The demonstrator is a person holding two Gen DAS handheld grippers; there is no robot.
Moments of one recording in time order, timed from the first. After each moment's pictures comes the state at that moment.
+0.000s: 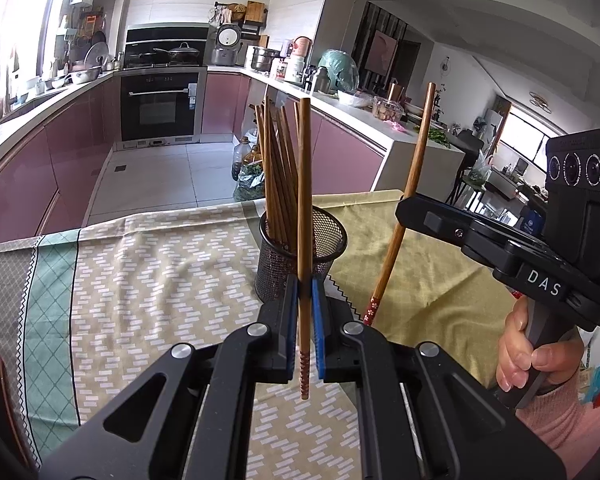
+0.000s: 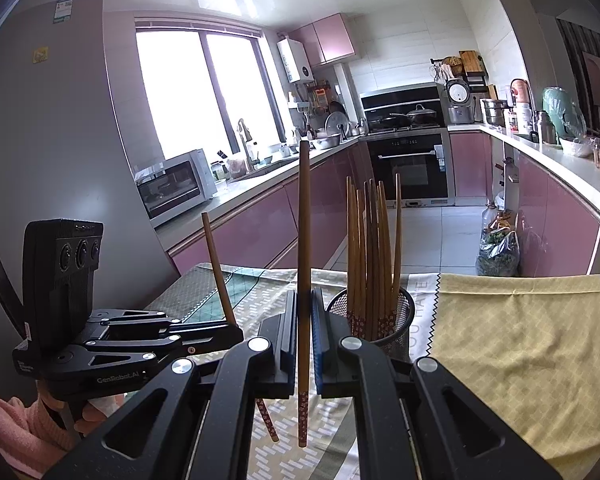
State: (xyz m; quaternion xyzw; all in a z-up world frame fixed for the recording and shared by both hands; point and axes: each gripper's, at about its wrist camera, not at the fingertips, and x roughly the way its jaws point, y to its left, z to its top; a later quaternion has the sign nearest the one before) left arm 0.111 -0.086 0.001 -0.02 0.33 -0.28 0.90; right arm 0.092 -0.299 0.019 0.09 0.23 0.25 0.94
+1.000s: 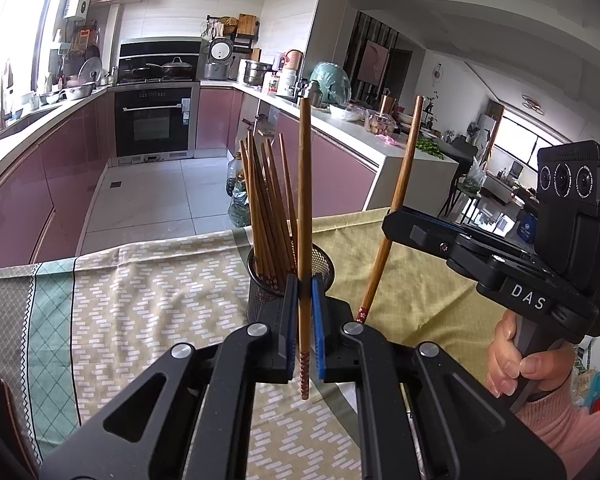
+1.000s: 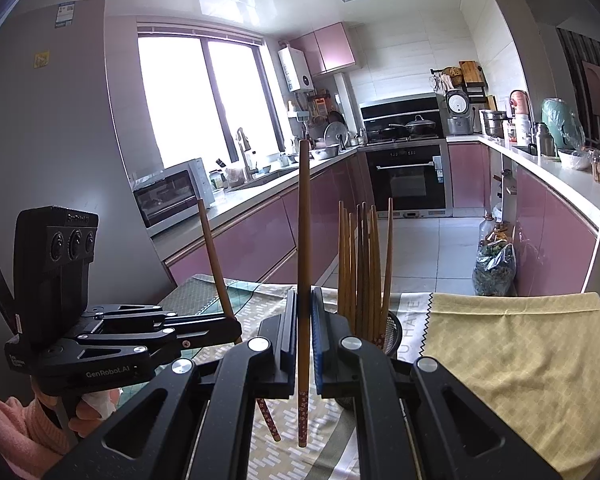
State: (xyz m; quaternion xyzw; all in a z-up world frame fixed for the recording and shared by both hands) left arm 0.118 -0.097 0.026 -0.01 0.30 -0.29 0.91; right arm 0.104 -0.306 0.032 0.08 0.21 0.24 0.94
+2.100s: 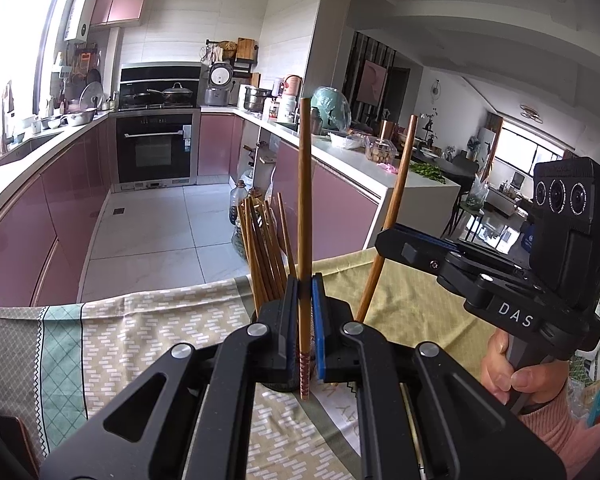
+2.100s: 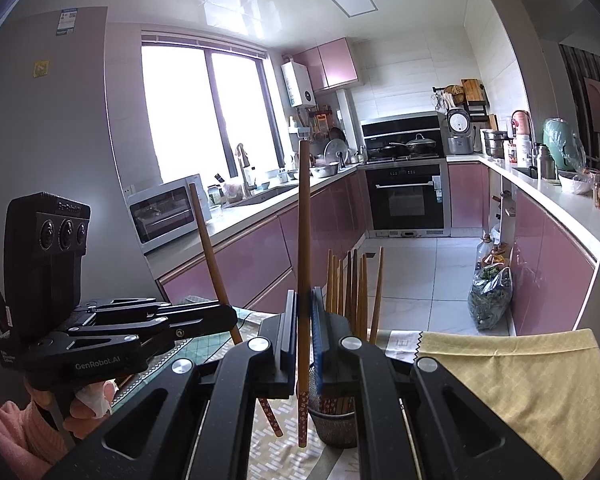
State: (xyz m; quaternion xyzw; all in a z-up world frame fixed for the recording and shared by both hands) left arm 0.134 -0.108 0.065 -0.01 0.26 -0.29 0.92; right arm 0.129 -0.315 0.056 0.07 0.18 0.24 0.95
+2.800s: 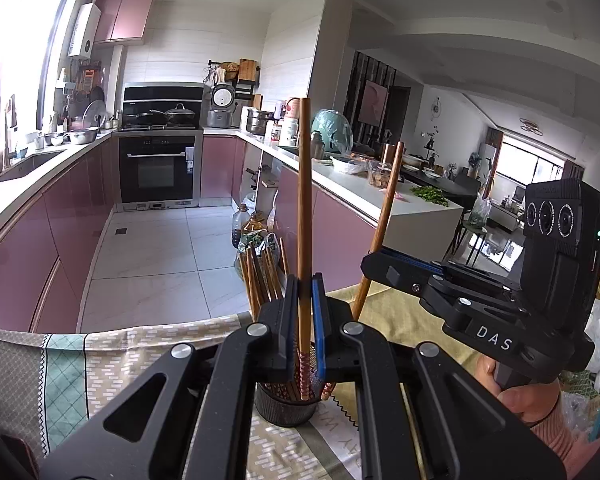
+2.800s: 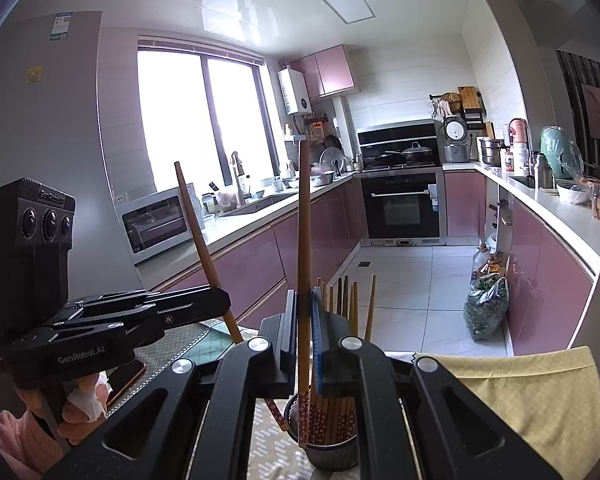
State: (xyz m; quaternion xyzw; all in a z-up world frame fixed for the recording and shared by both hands) left arm 0.140 -0.115 0.083 -0.02 0.22 -0.28 0.93; right arm 0.148 -0.315 0.065 0.07 0.17 0.23 0.96
